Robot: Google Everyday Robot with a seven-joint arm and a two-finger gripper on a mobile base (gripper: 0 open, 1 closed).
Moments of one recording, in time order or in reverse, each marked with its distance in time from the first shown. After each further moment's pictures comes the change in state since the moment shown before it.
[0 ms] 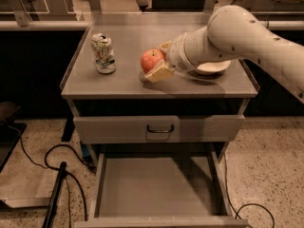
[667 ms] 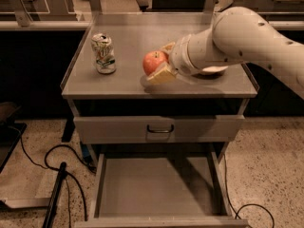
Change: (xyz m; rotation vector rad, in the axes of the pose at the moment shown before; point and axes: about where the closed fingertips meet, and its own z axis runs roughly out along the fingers) arm -0.004 0.016 -0.016 0.020 0.011 0.023
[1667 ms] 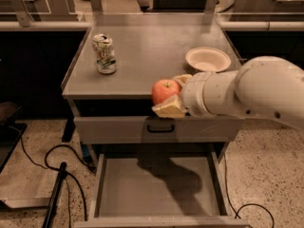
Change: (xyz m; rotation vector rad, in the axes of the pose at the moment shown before) arm 0.021 0.095 -0.065 0.098 0.023 0.185
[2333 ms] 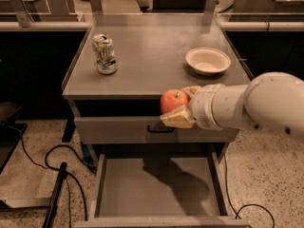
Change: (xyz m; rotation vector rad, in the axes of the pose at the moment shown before) arm 0.031 0.007 -0.007 0.012 0.024 0.093
